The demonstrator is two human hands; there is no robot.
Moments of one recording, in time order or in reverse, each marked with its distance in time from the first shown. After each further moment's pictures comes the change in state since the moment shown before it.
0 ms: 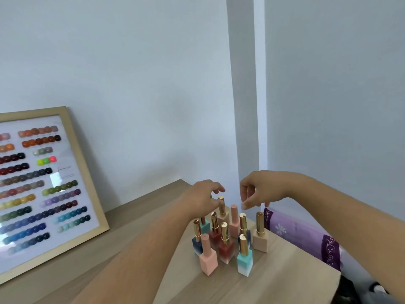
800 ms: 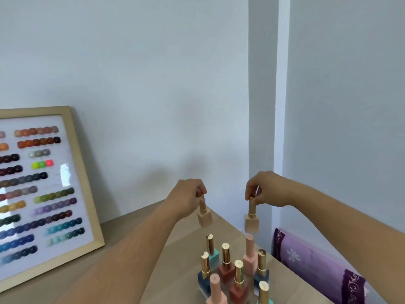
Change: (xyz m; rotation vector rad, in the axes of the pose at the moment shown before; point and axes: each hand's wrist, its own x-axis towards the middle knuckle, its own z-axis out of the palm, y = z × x) left_hand 0.040 -0.064 -0.026 -0.113 0.178 -0.159; right_hand 0.079 0.024 -0.020 -0.035 0.200 -0.055
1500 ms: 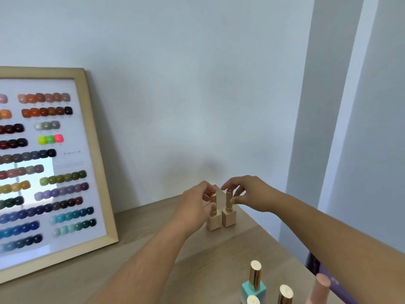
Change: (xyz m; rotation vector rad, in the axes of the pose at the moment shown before) left_hand 0.021 -0.099 0.038 -0.213 0.210 -0.174; right_hand 0.156 -0.029 0.100 0.282 -0.003 -0.213
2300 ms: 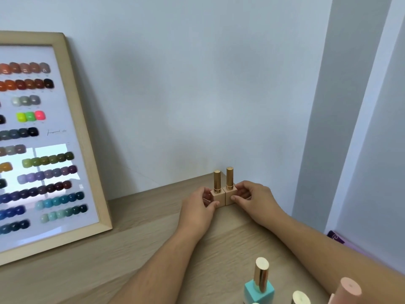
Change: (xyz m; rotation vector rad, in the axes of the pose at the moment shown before) left_hand 0.001 -0.041 0.053 -0.094 0.170 -0.182; right_hand 0.011 0.059 0.073 0.201 0.347 0.063
